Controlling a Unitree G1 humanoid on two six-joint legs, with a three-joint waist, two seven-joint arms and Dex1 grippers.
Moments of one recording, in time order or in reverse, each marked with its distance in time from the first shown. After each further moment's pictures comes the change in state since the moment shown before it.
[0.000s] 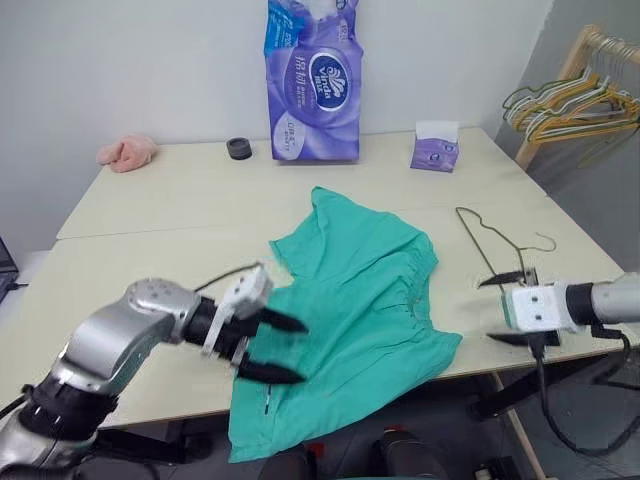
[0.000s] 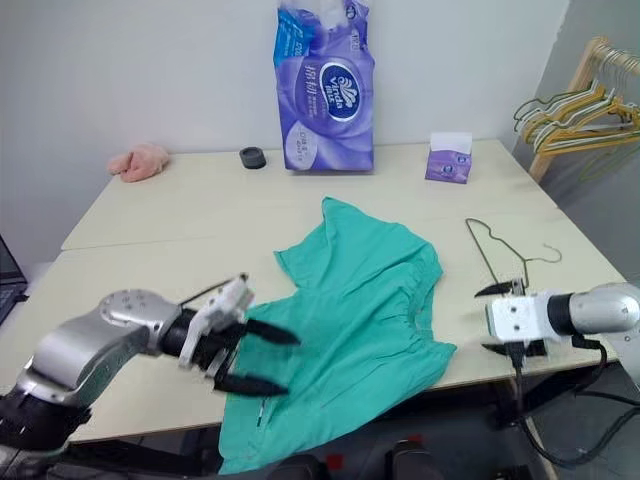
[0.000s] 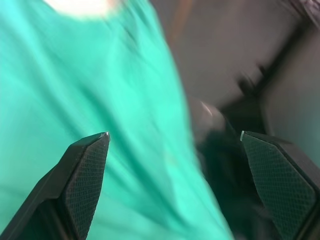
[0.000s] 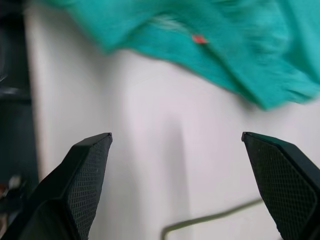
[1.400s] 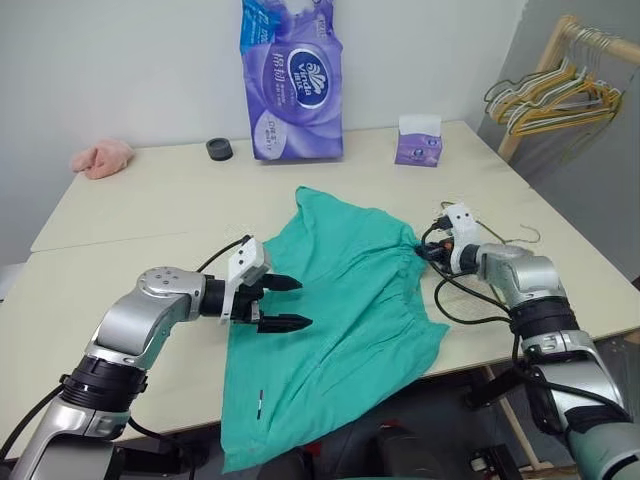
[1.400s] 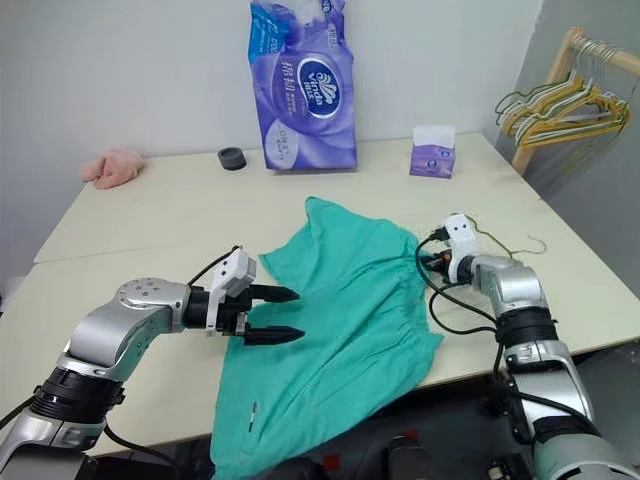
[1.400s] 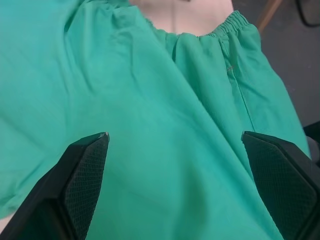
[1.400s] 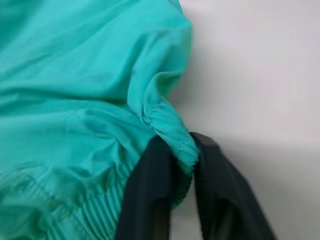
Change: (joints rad) left arm -0.016 -0.080 -0.015 0.198 0.160 -0.180 0.080; right arm -0.610 0.563 0.109 0.715 0.060 0.485 -0.388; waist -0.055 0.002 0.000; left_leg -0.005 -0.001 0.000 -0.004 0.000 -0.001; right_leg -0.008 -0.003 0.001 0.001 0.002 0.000
